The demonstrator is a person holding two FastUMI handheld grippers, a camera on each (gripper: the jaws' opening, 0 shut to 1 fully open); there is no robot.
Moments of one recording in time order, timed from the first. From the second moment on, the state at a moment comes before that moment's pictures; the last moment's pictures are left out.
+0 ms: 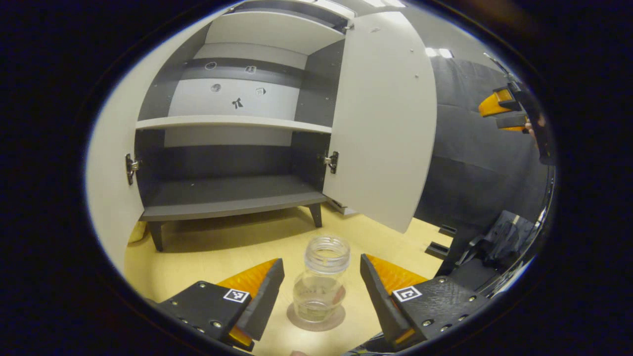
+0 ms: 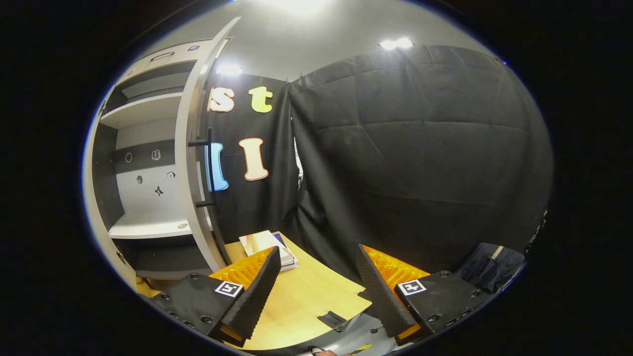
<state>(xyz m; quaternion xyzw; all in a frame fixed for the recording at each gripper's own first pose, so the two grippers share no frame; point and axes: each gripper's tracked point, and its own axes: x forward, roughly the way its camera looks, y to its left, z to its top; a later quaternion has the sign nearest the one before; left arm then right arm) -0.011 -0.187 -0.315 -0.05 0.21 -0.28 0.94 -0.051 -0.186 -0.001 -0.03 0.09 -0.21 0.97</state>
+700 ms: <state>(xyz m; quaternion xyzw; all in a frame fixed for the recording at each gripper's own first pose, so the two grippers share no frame) -0.017 -0.078 -0.128 -0.05 0.13 -0.02 0.99 0.065 -0.219 0.022 -0.05 0.06 -0.09 0.99</state>
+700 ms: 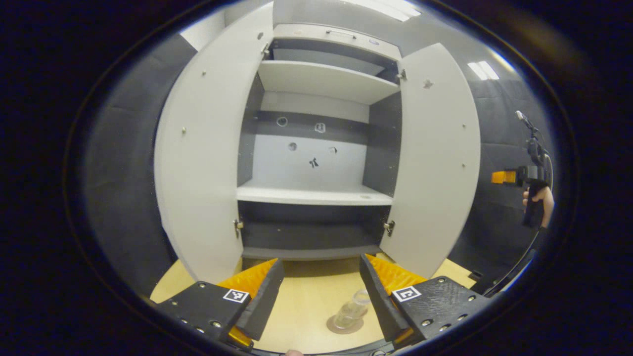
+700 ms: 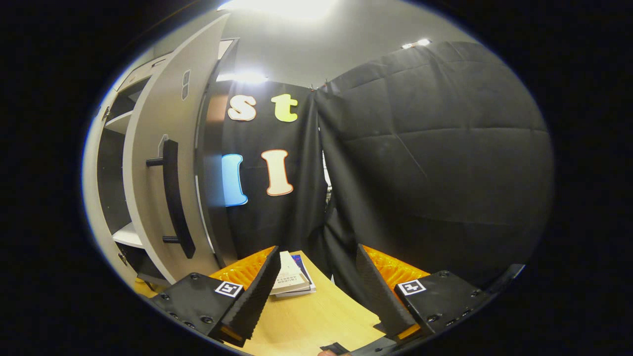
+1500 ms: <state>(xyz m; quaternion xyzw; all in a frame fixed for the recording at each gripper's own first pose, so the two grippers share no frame) -0.009 -0.039 0.039 -0.01 0.09 0.12 0.99 0.124 -0.176 0.083 -0.03 0.02 0.13 0.99</state>
